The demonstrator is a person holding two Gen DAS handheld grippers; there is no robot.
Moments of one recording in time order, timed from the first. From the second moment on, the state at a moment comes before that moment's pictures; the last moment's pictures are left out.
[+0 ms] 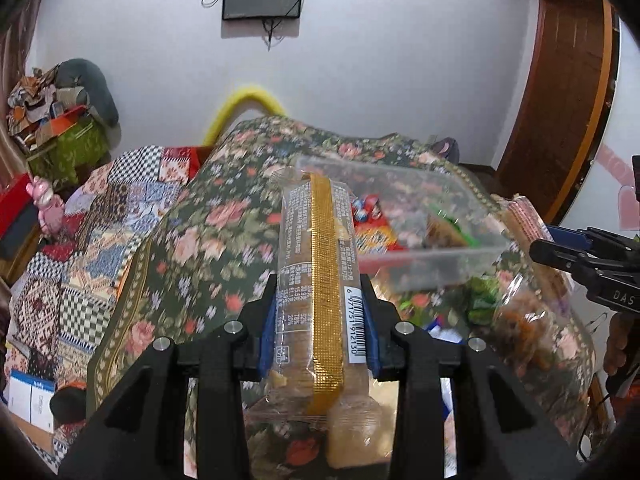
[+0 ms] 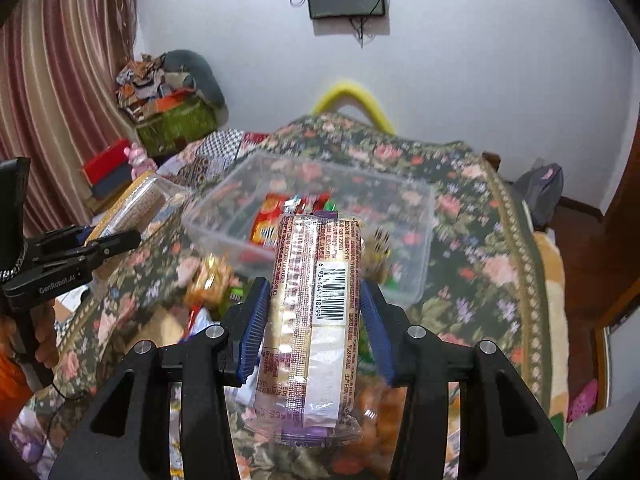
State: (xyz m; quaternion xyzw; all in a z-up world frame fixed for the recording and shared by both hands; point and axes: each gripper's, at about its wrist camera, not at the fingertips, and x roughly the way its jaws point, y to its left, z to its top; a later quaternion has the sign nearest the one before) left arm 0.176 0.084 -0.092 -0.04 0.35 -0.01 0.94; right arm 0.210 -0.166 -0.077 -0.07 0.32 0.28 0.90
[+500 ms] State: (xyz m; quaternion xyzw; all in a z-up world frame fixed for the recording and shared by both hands) left arm 0.246 0.059 -0.076 -0.02 0.33 -0.03 0.94; right arm 0.272 -0.166 -0.062 -0.05 0.30 0.24 0.92
